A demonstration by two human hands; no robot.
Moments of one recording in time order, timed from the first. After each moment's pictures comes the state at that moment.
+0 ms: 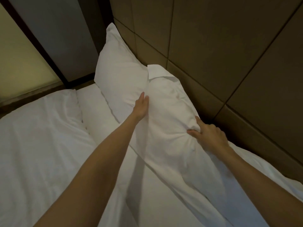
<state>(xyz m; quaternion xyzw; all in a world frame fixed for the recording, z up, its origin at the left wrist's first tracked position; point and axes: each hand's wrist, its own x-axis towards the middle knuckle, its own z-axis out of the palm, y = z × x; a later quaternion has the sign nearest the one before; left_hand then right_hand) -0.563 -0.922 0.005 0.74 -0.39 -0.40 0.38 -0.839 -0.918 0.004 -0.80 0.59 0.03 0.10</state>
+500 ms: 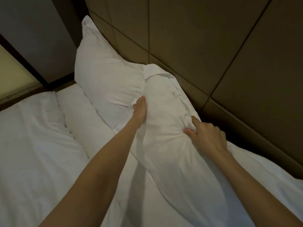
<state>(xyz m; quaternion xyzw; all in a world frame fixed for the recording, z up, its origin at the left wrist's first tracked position) -0.615 -0.946 -0.023 0.72 -0.31 -0.46 0.43 -0.856 -0.884 0.028 -0.78 0.62 -0.01 0.02</state>
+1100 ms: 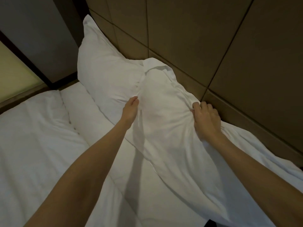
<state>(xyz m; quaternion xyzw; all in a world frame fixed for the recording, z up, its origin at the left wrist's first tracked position) -0.584 -0.907 -0.026 0.71 -0.35 -0.42 0.44 -0.858 -0.908 0.008 -0.80 0.59 -0.09 -0.08</state>
